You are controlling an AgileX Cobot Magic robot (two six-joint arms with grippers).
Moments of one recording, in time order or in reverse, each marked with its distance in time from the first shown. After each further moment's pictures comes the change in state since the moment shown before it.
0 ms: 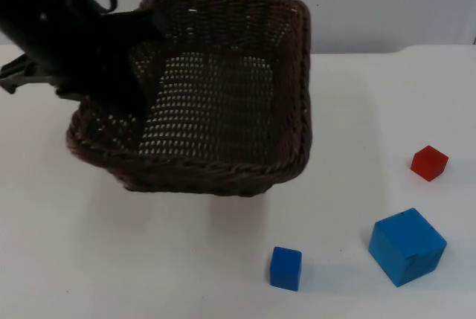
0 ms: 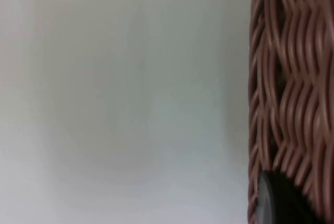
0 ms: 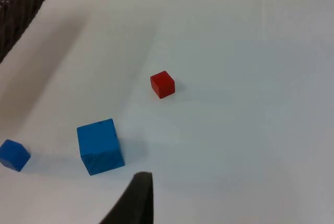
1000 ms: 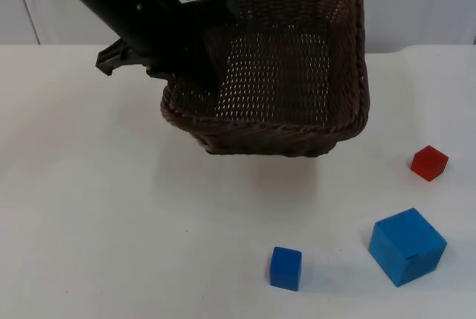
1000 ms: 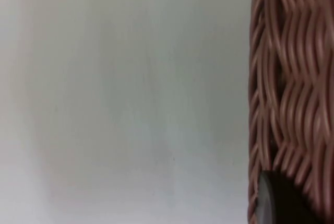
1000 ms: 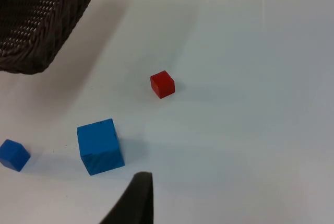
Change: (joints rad) right arm 0.000 0.000 0.000 0.000 0.000 0.000; left arm -0.090 0.316 -0.347 -0.113 0.000 0.053
